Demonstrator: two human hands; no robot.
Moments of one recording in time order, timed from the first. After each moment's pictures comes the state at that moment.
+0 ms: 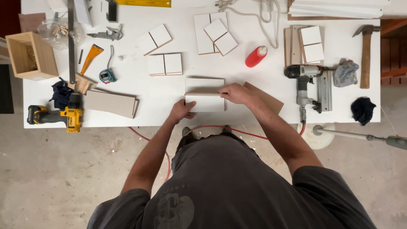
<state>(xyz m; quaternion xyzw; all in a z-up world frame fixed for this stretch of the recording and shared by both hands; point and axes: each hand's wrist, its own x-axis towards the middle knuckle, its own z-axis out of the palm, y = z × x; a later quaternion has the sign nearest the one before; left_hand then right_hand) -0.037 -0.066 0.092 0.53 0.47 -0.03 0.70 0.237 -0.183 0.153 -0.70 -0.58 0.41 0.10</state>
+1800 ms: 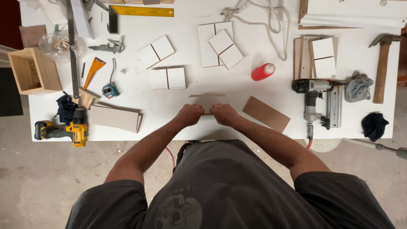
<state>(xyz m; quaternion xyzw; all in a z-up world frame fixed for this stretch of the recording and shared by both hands) 0.023 -0.013 0.027 0.98 0.07 -0.16 0.11 0.206 -0.149 -0.002 -0.64 -0.75 0.19 -0.03</state>
